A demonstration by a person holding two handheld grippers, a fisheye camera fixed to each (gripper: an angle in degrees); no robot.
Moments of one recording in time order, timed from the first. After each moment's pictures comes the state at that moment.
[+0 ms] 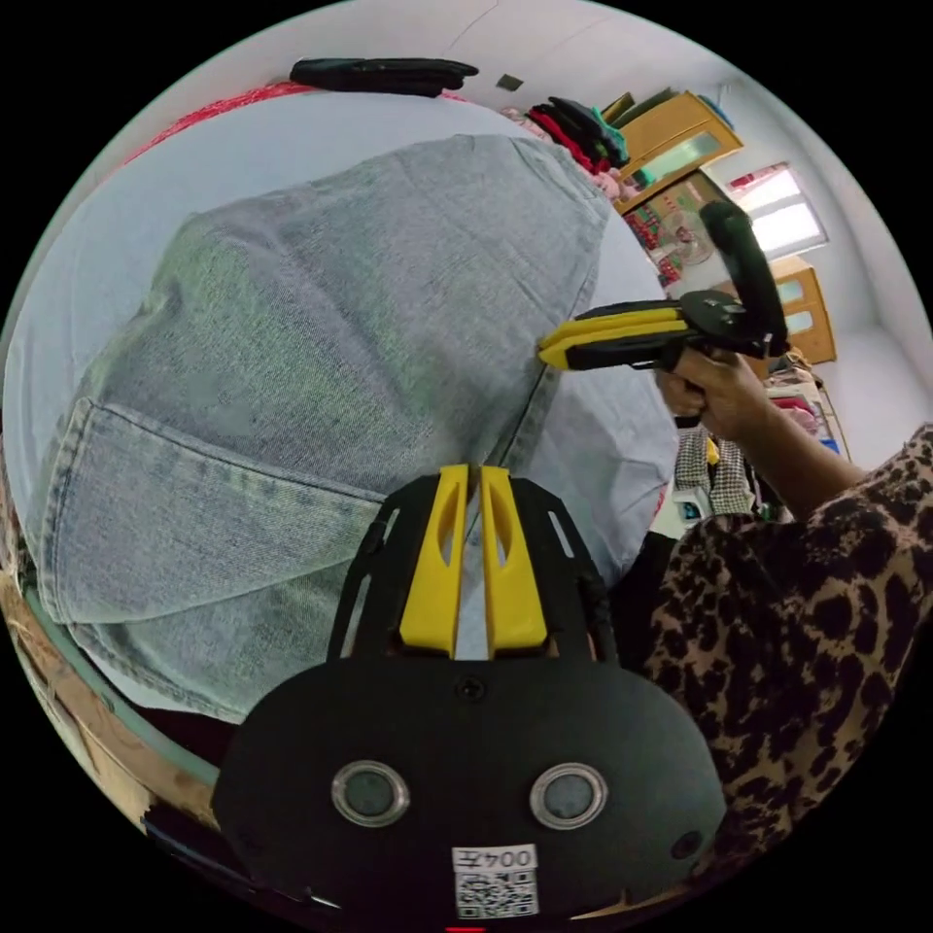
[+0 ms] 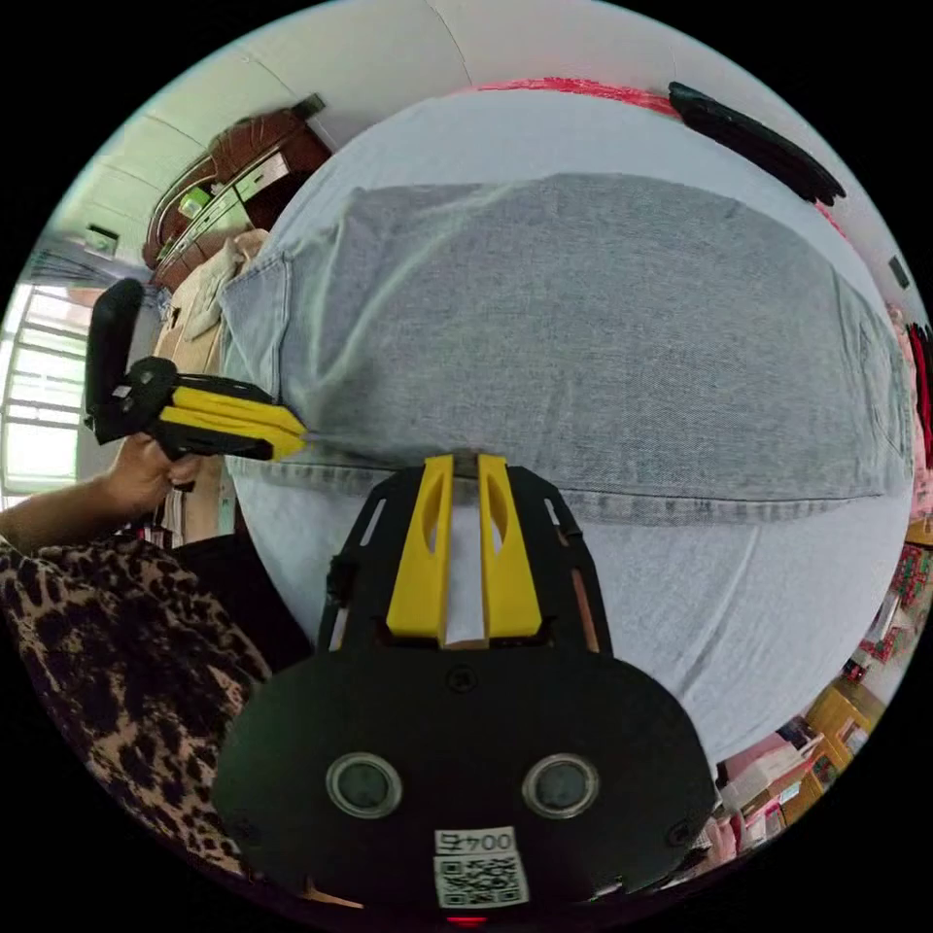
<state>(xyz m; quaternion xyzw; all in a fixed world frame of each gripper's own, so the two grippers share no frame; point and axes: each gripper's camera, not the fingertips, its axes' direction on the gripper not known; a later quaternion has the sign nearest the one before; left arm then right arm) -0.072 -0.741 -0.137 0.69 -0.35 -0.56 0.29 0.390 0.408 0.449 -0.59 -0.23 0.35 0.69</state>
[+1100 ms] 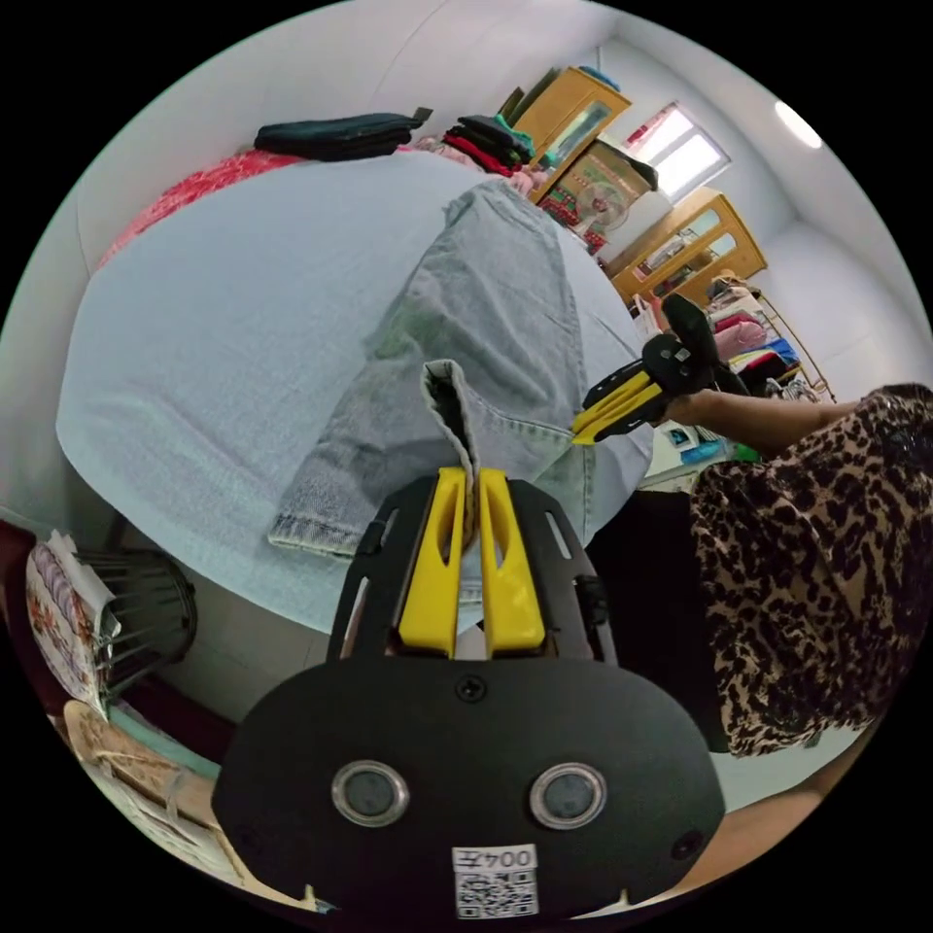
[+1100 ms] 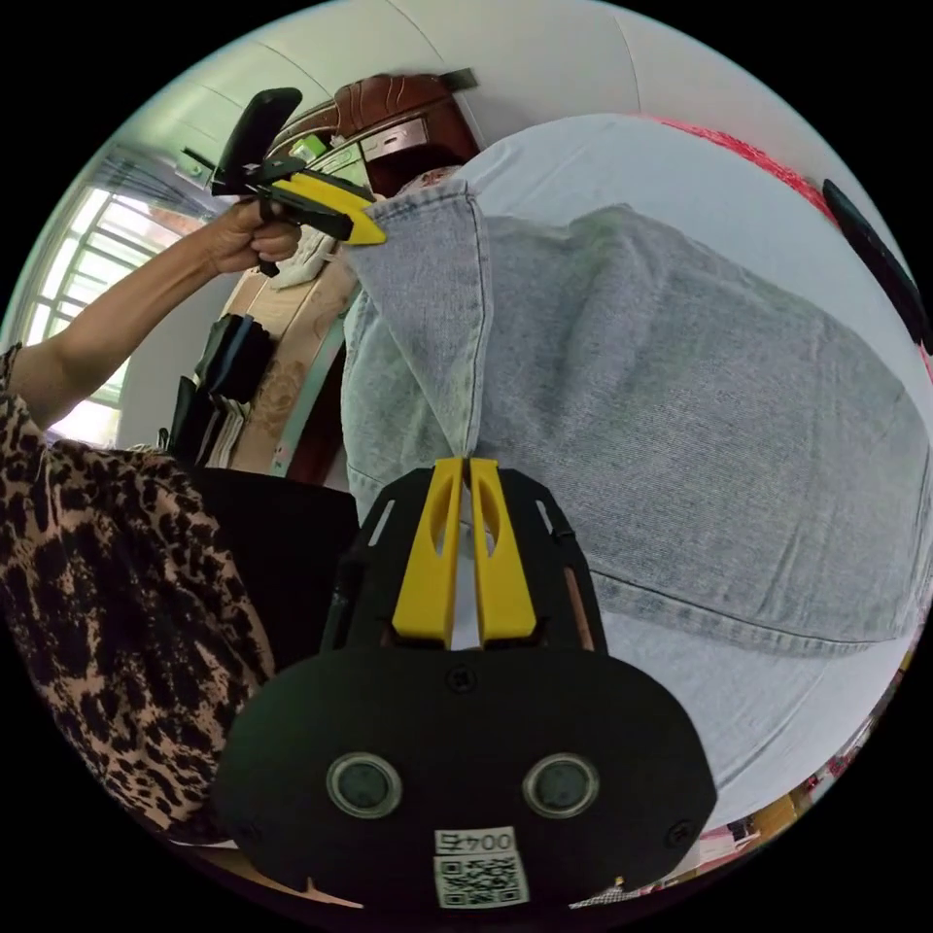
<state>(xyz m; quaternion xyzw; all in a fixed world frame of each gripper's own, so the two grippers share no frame) 0.005 -0.650 0.057 0.64 -0.45 -0.50 0.37 0.081 0.470 0.504 -0.53 -0.34 0.30 0.71</state>
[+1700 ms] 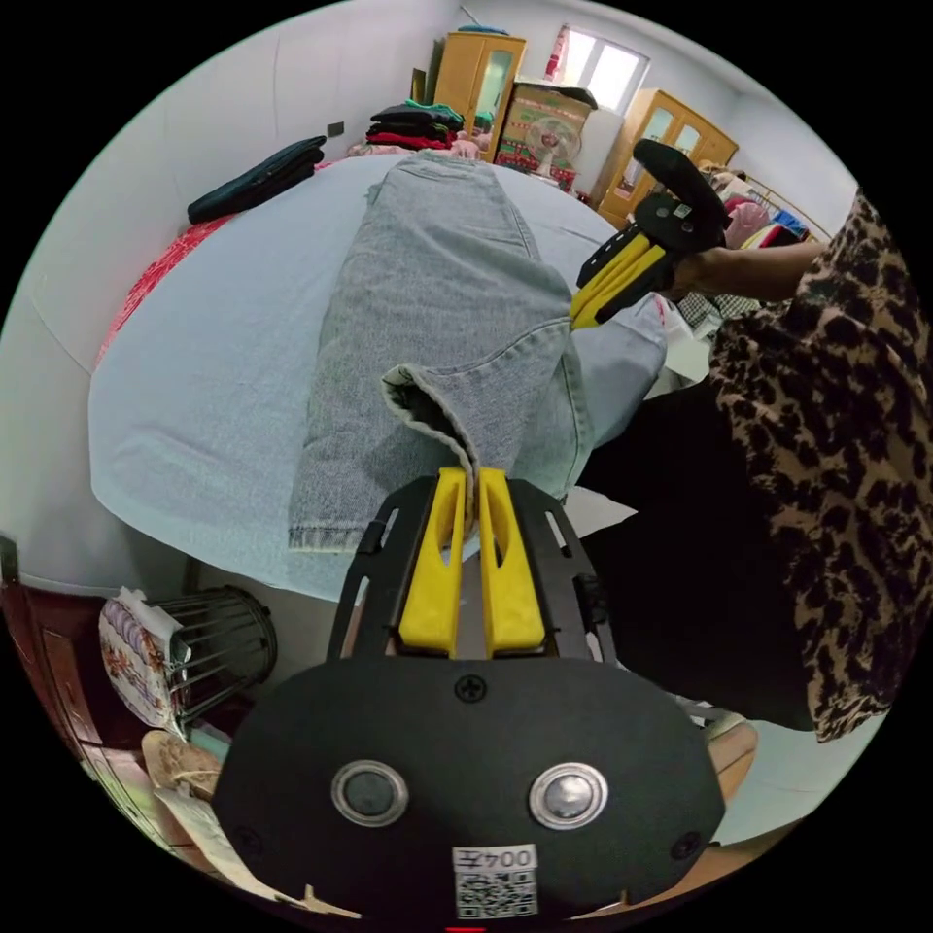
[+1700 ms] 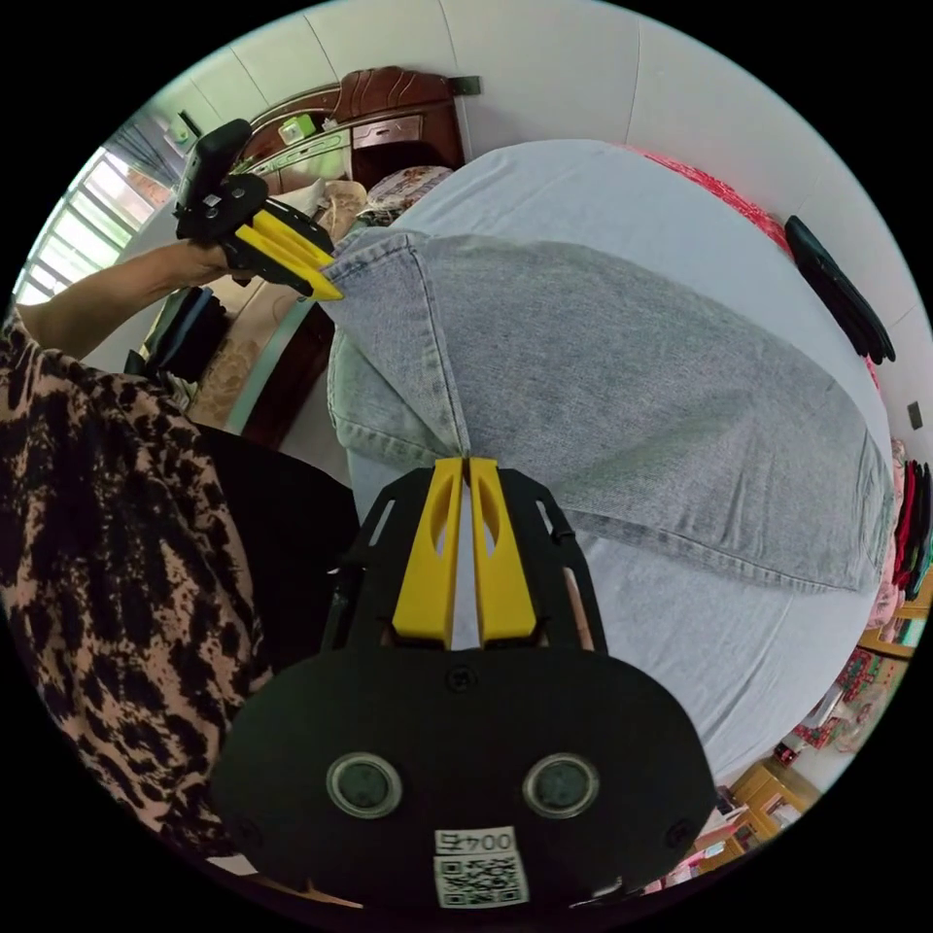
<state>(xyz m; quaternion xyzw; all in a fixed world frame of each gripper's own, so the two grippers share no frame) -0.047 -0.755 0.084 0.51 -0.55 -0.54 0.39 0.016 0.480 0.454 -0.56 -0.26 0.24 0.75</state>
